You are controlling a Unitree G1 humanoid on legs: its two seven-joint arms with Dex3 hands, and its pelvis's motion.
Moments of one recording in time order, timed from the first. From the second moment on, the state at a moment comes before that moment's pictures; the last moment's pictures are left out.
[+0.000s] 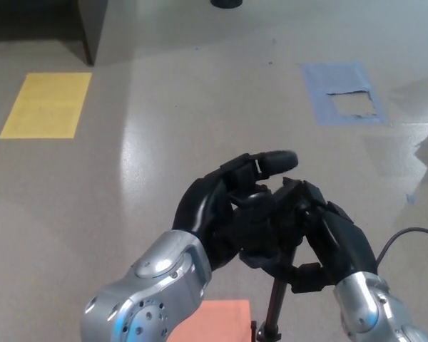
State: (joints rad) left_arm -0.30 -0.09 -0.16 -0.21 -0.50 0.74 0.18; right_arm -0.34 -0.21 0.37 0.44 -0.53 0.00 -0.24
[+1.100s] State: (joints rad) left_arm -0.33 -0.11 -0.17 -0.25 -0.44 0.69 0.20; right_arm -0.38 -0.20 0.34 0.51 -0.55 -0.13 -0.30
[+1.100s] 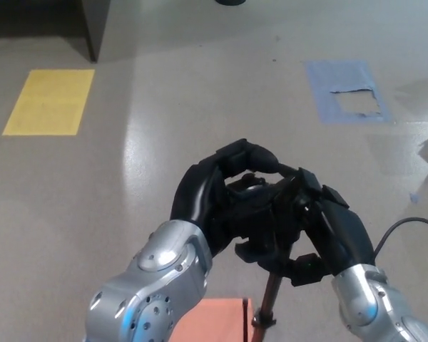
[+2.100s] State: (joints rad) left_arm -0.52 -0.15 -0.05 -0.31 -0.48 0.78 0.25; right_arm -0.38 -0.05 0.14 0.57 -0.33 -0.23 -0.23
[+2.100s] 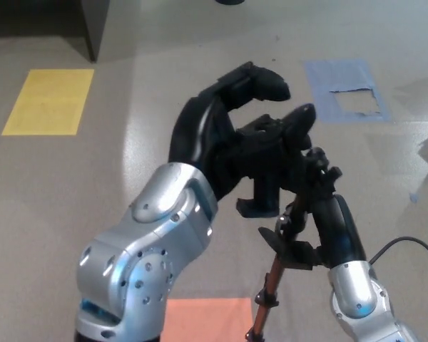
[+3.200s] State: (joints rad) left_arm -1.20 -0.05 0.20 0.14 -0.50 0.78 0.29; right_arm -0.38 -0.03 0.14 0.57 -0.32 -0.23 -0.22
